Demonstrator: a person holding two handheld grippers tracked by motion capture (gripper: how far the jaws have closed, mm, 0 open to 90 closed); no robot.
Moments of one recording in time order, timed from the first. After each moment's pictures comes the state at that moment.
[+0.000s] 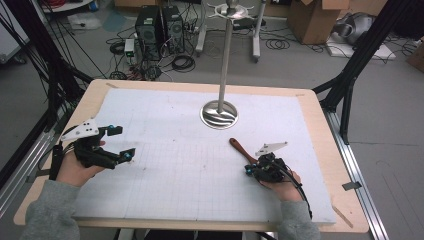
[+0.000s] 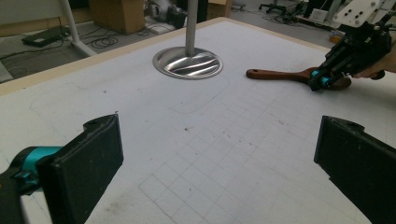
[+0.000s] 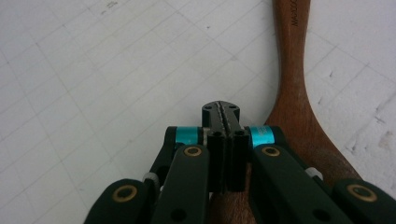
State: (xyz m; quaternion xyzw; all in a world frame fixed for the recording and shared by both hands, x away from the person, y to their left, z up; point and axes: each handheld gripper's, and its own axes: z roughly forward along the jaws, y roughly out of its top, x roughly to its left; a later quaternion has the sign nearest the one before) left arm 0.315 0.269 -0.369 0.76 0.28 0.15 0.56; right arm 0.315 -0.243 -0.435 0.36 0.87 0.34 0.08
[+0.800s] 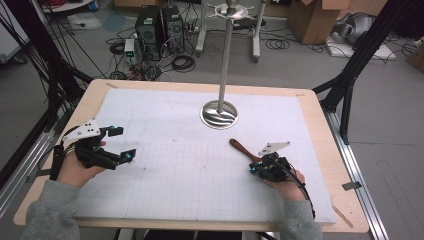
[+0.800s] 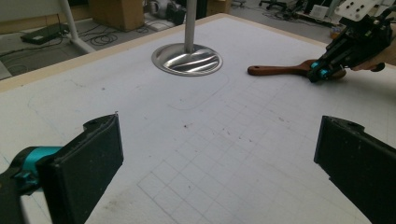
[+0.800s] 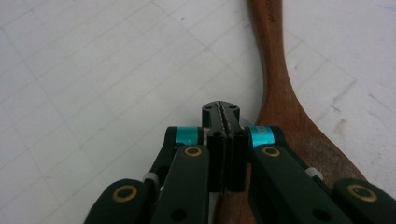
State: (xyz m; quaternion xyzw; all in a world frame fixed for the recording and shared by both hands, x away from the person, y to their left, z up) left arm 0.315 0.267 -0.371 0.77 0.28 0.15 0.56; right arm 0.317 -0.252 -0.432 0.36 0.87 0.32 0.11
